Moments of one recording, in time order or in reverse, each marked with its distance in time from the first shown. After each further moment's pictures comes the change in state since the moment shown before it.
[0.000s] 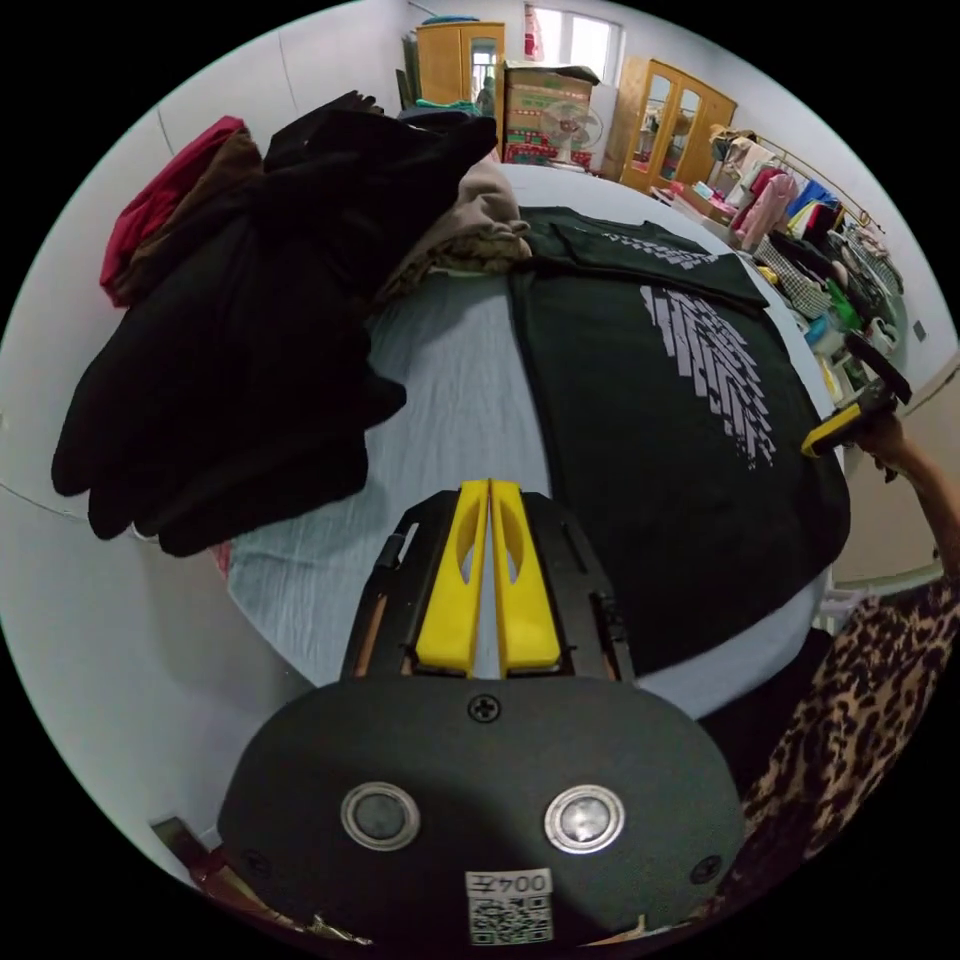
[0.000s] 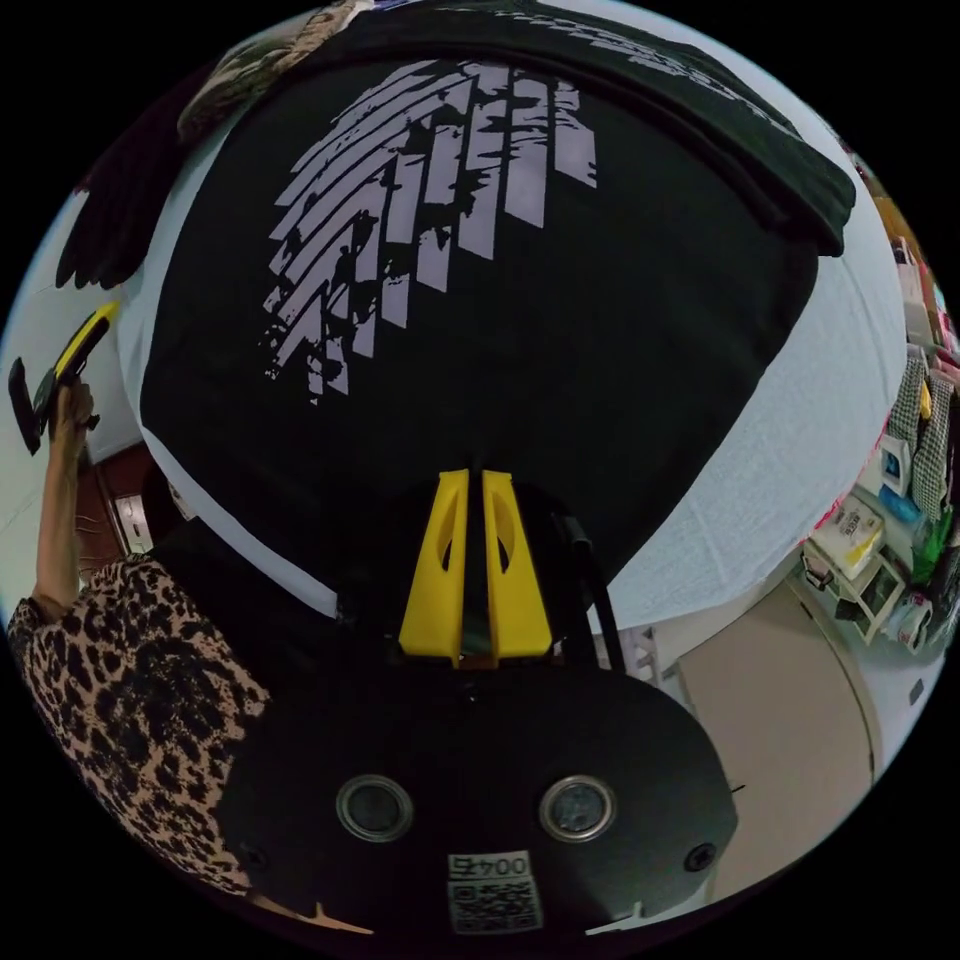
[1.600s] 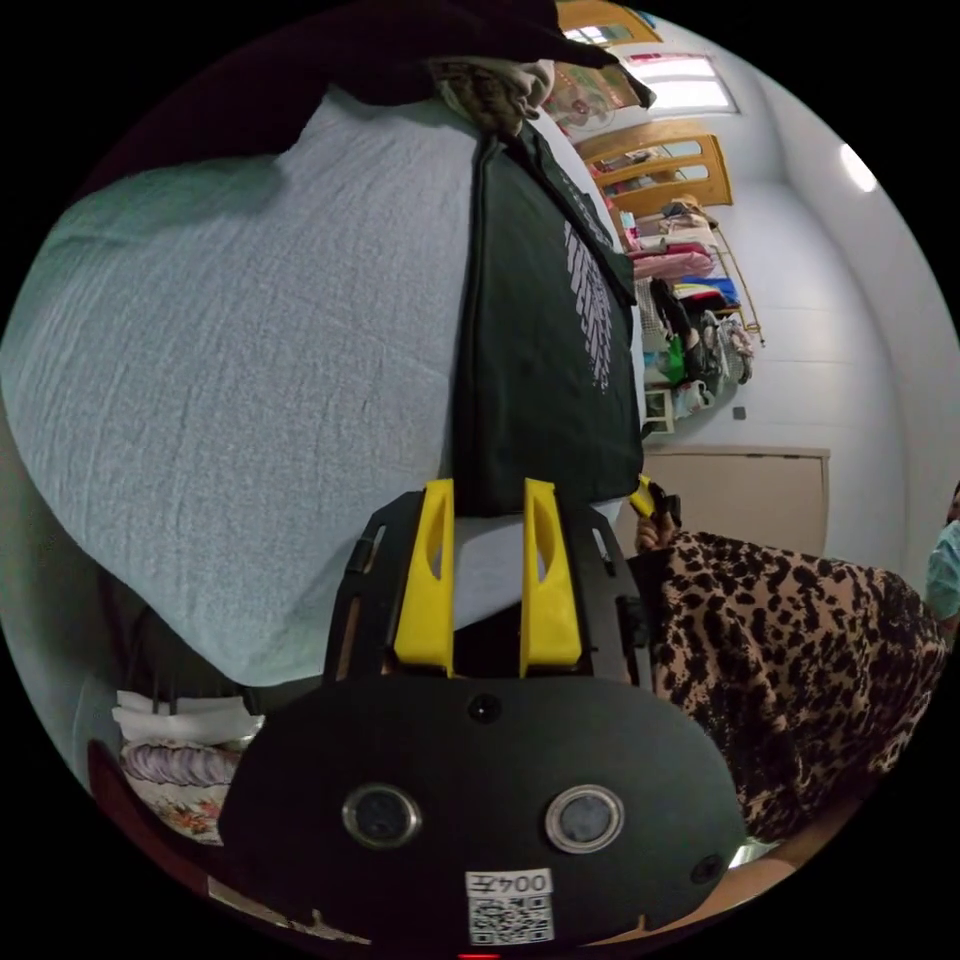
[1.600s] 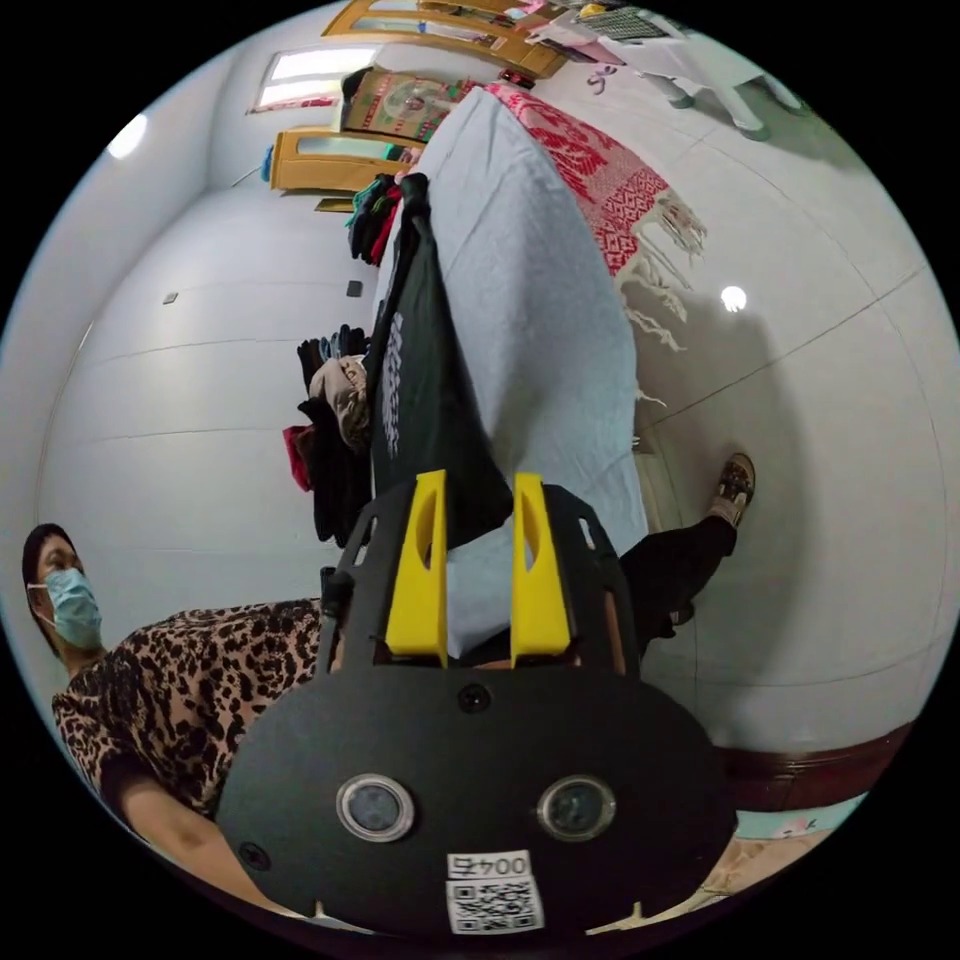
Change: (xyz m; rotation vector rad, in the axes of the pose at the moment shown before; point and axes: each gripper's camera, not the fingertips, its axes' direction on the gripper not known) left arm -0.193 0.156 0.050 -0.219 0.803 -0.243; right arm 0.294 0.341 0.465 0.833 -1.016 0.541
